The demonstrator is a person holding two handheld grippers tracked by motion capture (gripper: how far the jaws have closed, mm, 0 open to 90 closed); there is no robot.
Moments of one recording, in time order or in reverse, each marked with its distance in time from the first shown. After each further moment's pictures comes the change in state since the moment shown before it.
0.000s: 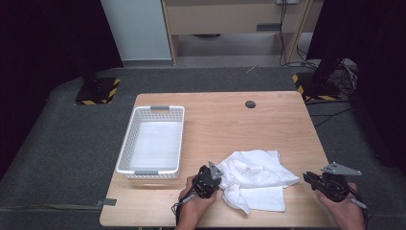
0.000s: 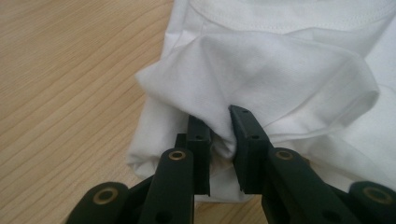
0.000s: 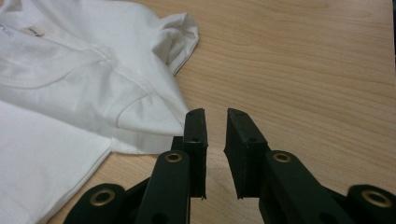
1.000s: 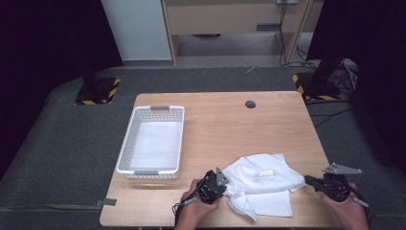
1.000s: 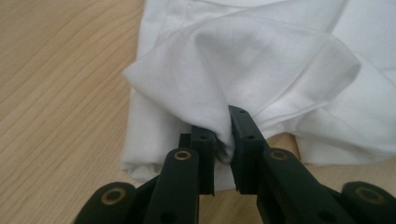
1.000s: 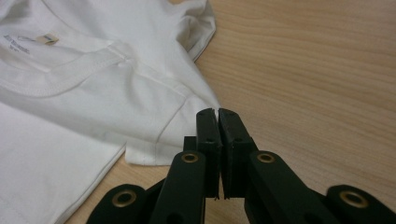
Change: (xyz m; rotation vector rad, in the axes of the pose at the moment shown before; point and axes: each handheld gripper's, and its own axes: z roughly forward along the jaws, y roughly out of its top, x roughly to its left) left arm -0.019 0.002 -0.006 0.052 -0.118 0.123; right arm -0.013 -0.008 0.006 0.062 0.081 0.014
